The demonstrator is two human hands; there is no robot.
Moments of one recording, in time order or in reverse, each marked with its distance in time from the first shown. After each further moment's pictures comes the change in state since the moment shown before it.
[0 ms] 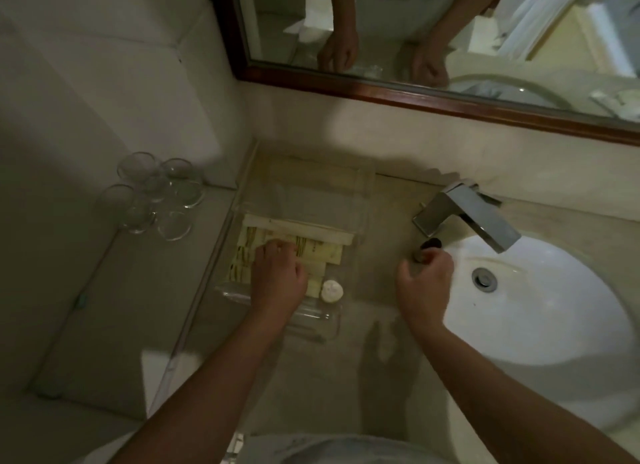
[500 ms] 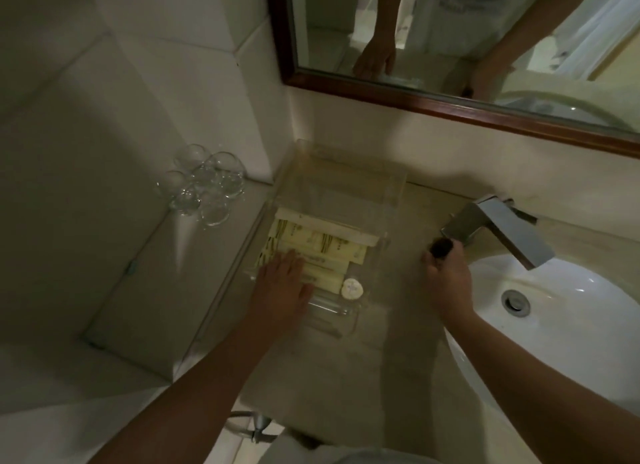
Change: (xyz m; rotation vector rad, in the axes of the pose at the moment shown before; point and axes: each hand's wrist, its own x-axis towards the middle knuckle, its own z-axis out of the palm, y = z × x) left_hand -0.045 -0.034 -0.005 0.120 -0.166 0.047; right_hand 0.035 0.003 -0.002 0.032 -0.297 -0.106
